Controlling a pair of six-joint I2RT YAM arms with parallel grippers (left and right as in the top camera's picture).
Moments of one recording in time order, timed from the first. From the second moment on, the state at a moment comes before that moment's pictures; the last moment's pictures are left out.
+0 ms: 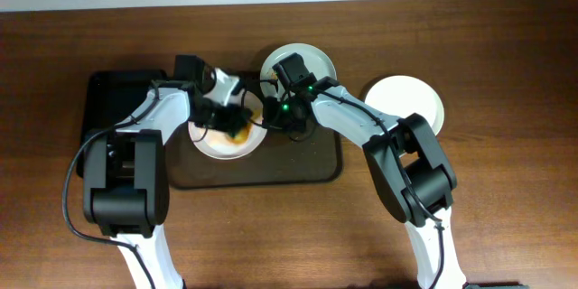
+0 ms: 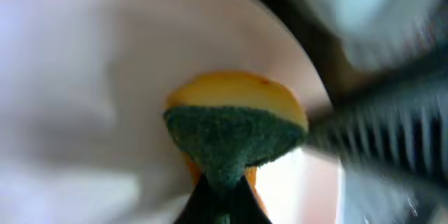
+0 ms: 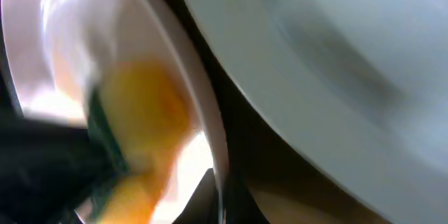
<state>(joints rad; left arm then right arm) -0.07 2.09 1.35 -0.61 0.54 0.24 0.54 2.26 1.61 -0.49 -0.44 0.65</state>
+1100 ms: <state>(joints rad) 0.17 2.15 1.98 -1.03 0.83 0.10 0.52 2.22 1.60 -0.65 -0.47 0.54</state>
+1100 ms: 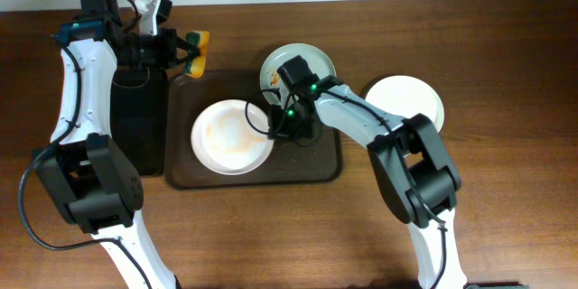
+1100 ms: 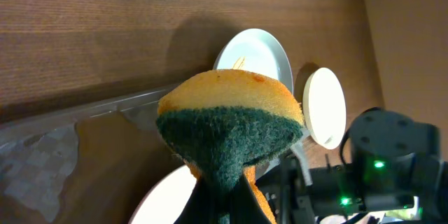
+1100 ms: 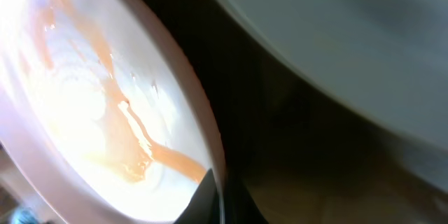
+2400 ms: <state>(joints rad) 0.14 2.15 1.98 -1.06 0.73 0.10 0.78 1.72 1.59 -0.89 0.81 0.34</state>
